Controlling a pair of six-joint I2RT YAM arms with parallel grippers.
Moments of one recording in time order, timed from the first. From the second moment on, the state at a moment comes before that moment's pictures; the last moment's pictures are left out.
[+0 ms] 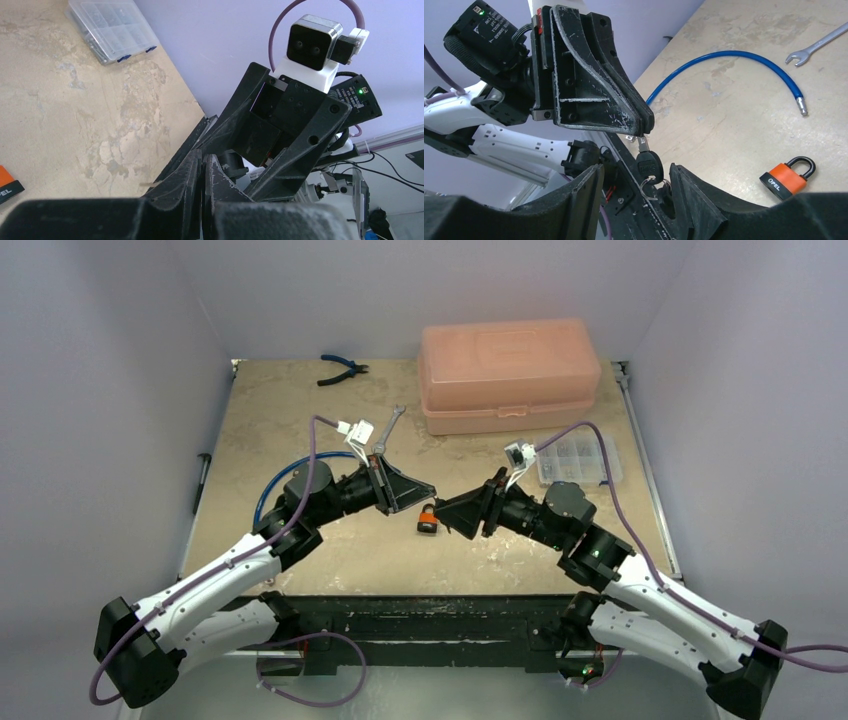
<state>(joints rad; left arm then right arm) -0.74 0.94 0.70 0.23 0.36 -0.93 0.85 0.76 0.67 0.04 -0.19 0.68</state>
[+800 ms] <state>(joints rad) -0.74 0.94 0.71 0.23 0.36 -0.93 0.85 0.80 0.67 0.06 -0.20 0.68</state>
